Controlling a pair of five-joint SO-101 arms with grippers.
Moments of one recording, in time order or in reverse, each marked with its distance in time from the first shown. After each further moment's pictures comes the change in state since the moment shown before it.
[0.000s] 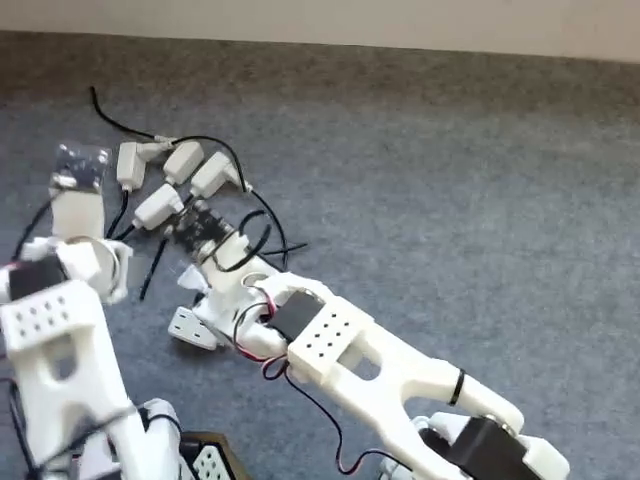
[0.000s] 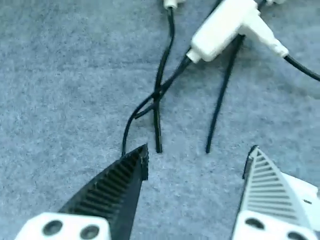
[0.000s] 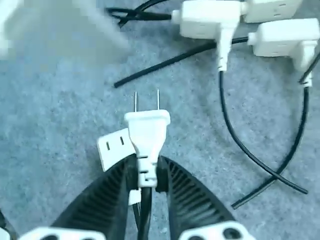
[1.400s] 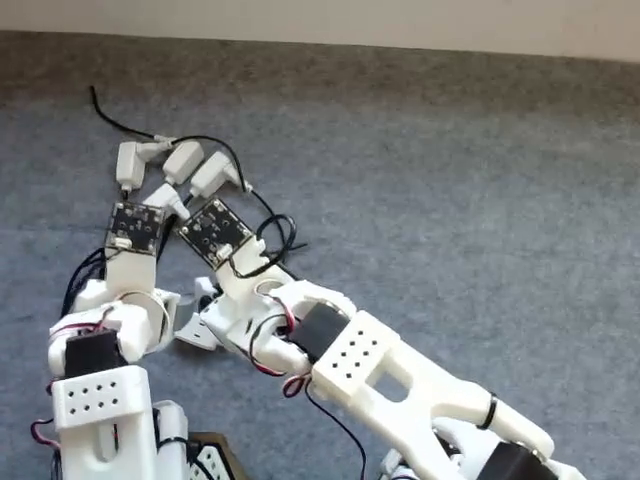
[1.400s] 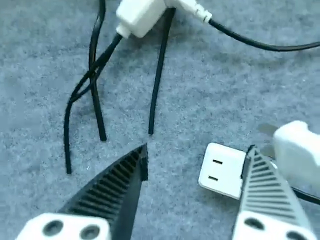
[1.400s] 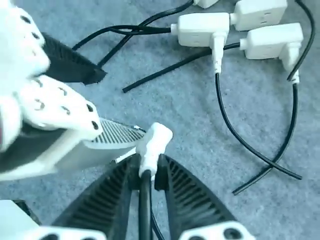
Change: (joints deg) left arm 11.3 -28.7 24.7 -0.3 5.8; right arm -0.8 -10.1 3.3 4.1 -1.6
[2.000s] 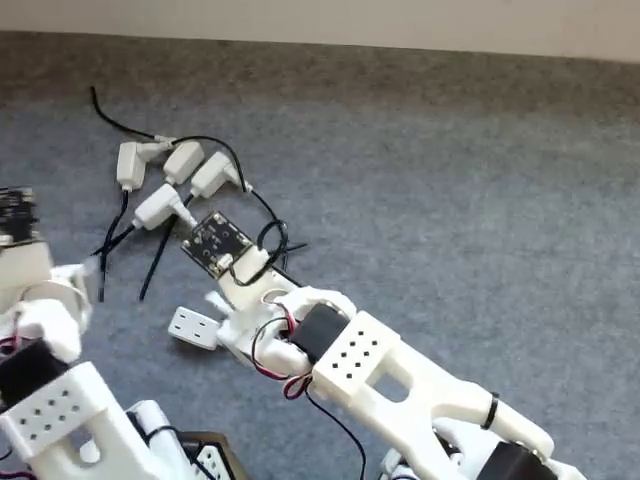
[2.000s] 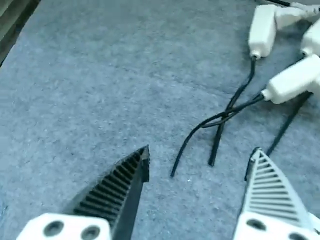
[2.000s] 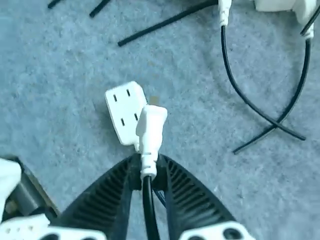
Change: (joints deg) left arm -23.8 2.1 -16.5 0.0 1.1; right arm -0.1 -0.2 -1.2 13.3 2.5
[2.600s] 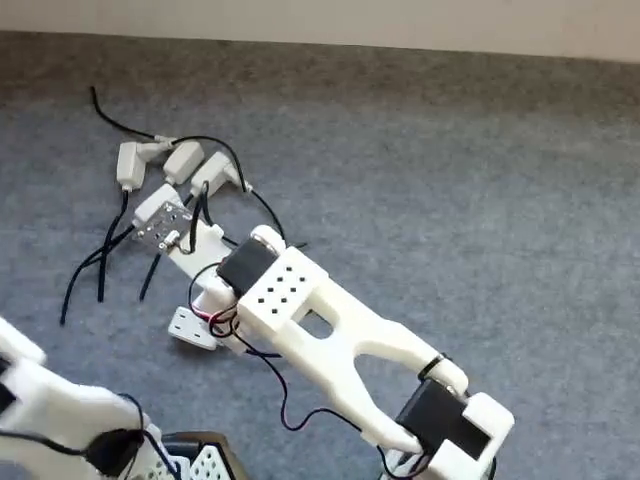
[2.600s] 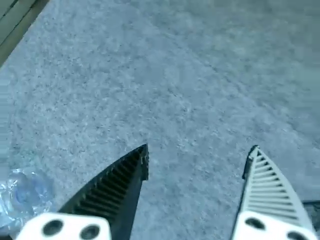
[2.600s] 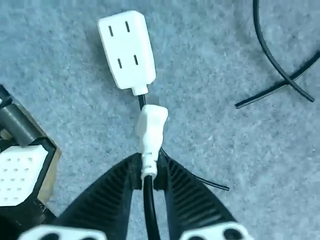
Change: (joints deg) left arm -19.3 75.4 -71.2 10.6 1.8; right arm -0.4 27.8 -36.7 33.3 5.7
